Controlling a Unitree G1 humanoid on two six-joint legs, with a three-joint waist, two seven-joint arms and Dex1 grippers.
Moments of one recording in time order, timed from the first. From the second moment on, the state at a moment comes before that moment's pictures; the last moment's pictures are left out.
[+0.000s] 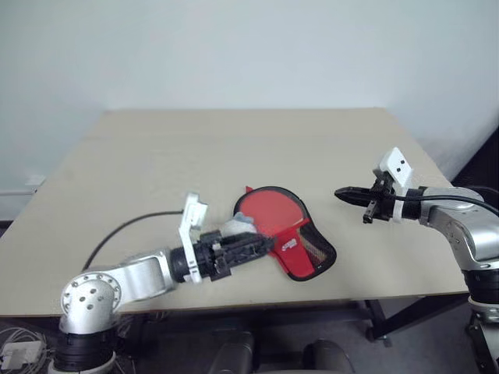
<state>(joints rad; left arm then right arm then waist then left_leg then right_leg) -0.10 0.53 0.14 -0.44 -1.63 1.14 -0.17 -0.47 -0.73 0.03 -0.12 0.40 0.67 0.94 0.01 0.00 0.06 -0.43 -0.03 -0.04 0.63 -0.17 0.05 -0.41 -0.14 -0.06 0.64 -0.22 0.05</state>
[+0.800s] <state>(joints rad) -0.03 0.29 0.02 -0.16 -1.52 1.02 0.02 -0.39 -0.84 0.09 -0.21 0.39 0.54 1.17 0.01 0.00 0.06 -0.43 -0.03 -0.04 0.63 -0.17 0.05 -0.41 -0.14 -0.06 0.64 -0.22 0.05</state>
